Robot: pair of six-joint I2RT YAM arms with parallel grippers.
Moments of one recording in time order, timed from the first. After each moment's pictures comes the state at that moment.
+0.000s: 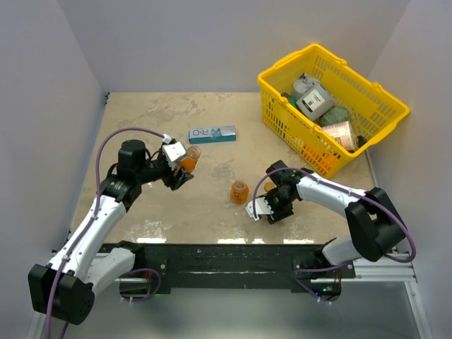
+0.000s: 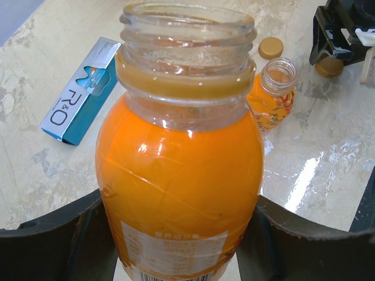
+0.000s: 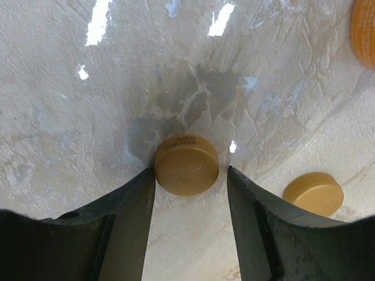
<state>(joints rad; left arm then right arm) -0.27 0.95 0.77 -0.30 0.62 0.43 0.57 1.46 0.77 -0.74 -0.28 -1.44</state>
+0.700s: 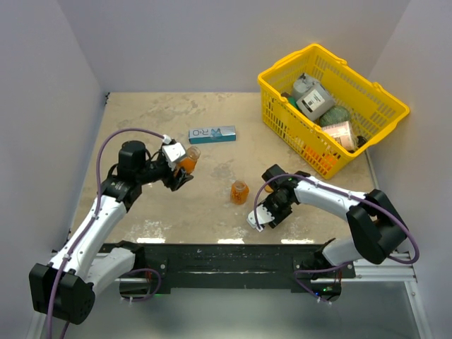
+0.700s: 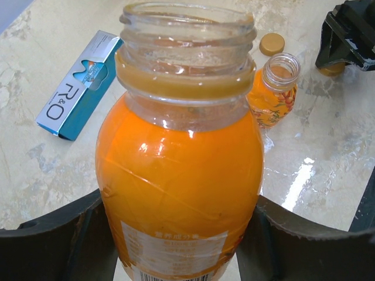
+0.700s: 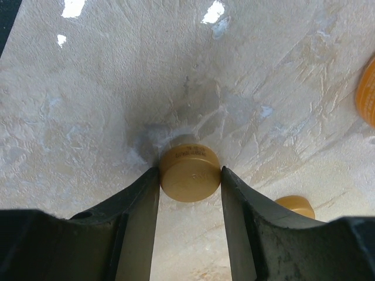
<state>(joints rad) -0.26 0.96 0.76 -0.29 0.62 0.42 0.64 1.44 0.76 -0.76 -0.24 -1.61</state>
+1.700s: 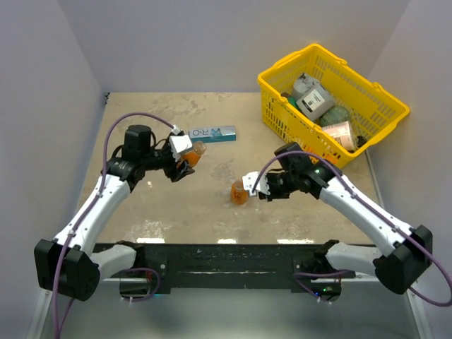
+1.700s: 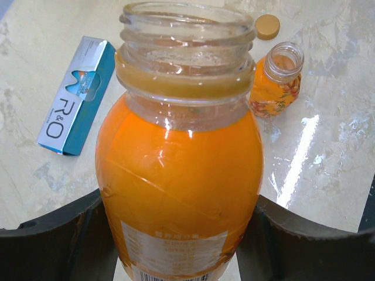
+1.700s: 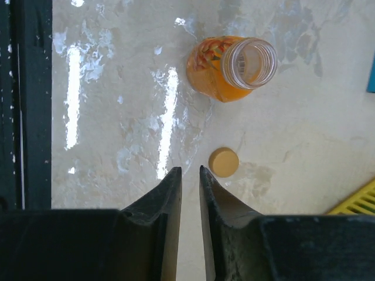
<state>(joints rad) -0.26 1.16 0.95 -0.44 0.68 0.61 0.63 1.13 1.03 -0.92 -0.39 -1.06</state>
